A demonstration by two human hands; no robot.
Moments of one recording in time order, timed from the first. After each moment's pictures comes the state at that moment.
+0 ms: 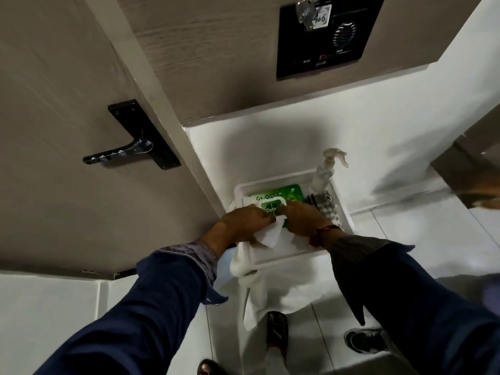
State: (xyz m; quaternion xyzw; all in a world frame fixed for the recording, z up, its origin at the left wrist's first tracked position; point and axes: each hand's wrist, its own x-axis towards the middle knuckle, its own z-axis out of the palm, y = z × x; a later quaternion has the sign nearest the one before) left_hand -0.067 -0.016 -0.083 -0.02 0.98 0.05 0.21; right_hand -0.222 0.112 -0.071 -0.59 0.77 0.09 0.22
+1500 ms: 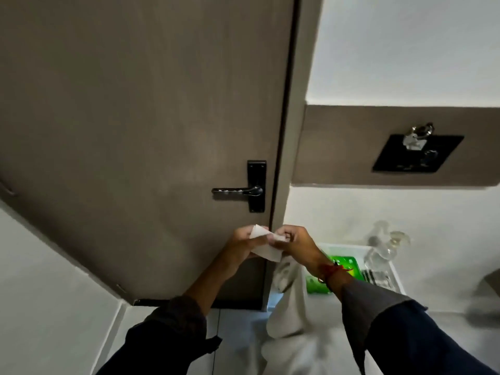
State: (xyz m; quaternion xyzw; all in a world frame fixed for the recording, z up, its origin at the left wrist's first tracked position) left_hand 0.112 -0.053 0.038 -0.38 0.56 0.69 -0.25; right_hand -0.061 0.021 0.052 -0.42 0.64 -0.44 0.47
